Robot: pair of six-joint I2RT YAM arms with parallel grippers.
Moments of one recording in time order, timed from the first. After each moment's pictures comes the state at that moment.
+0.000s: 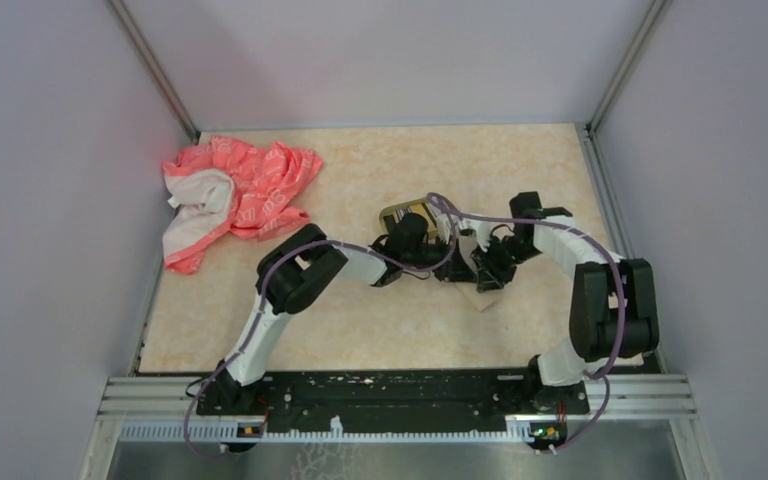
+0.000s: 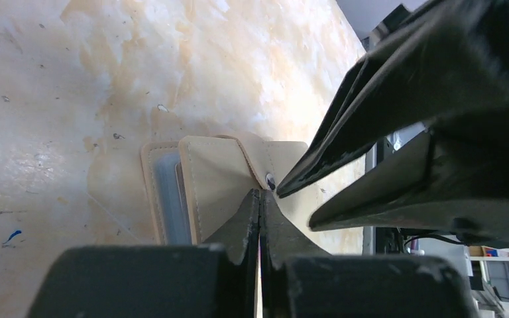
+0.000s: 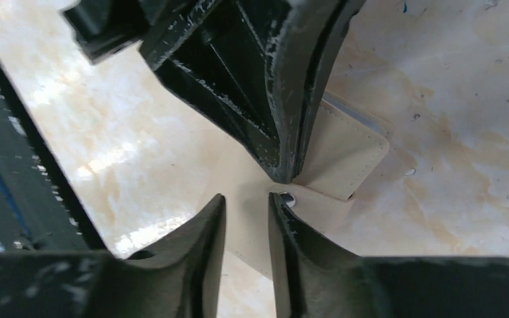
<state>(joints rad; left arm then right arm) -0.88 2.28 1.27 0.70 0.63 -0.65 0.13 1.53 0.92 -0.84 -0.58 -0.88</state>
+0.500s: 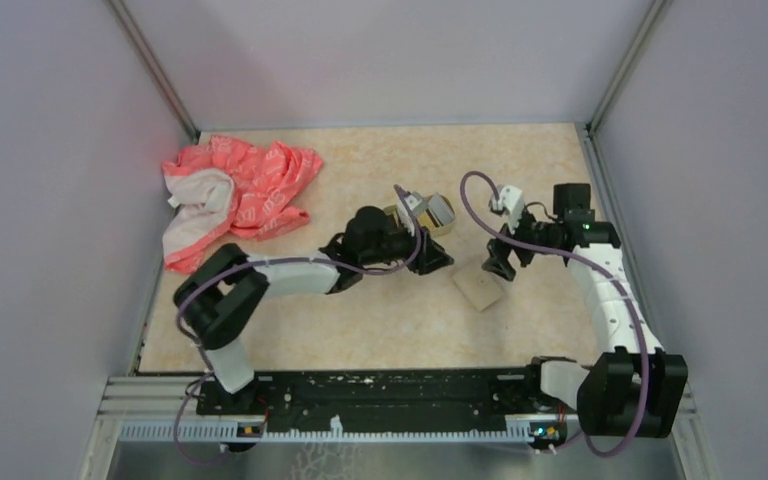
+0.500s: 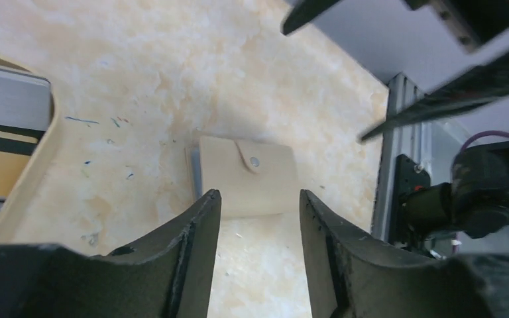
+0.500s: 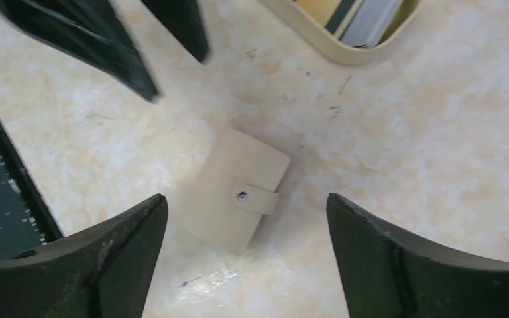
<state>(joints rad) -0.86 1.87 0.99 0.66 0.44 -0.44 -0.04 1.18 0.94 -0.83 -0.78 -0.89</state>
